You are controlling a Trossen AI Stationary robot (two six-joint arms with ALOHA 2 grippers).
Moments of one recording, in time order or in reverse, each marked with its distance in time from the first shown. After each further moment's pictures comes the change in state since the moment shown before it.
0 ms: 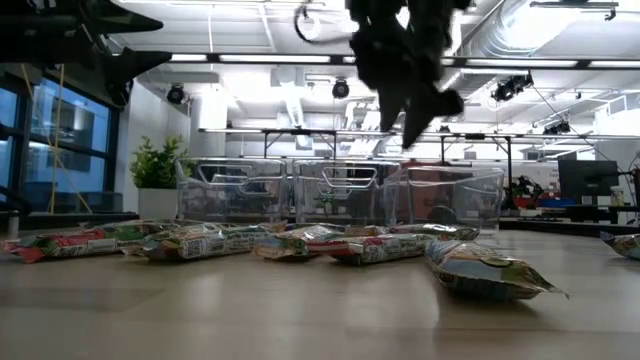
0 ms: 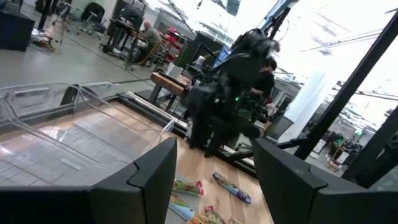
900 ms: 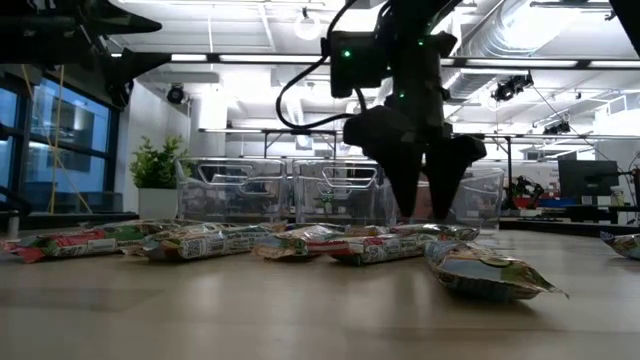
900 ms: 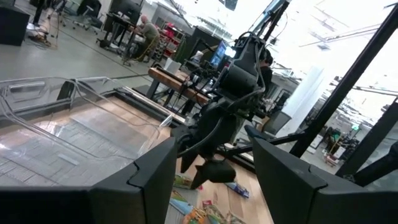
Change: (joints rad) left arm 0.000 0.000 0.000 -0.015 0.018 0.000; right arm 0.044 0.213 -0.088 0.039 -0.038 0.229
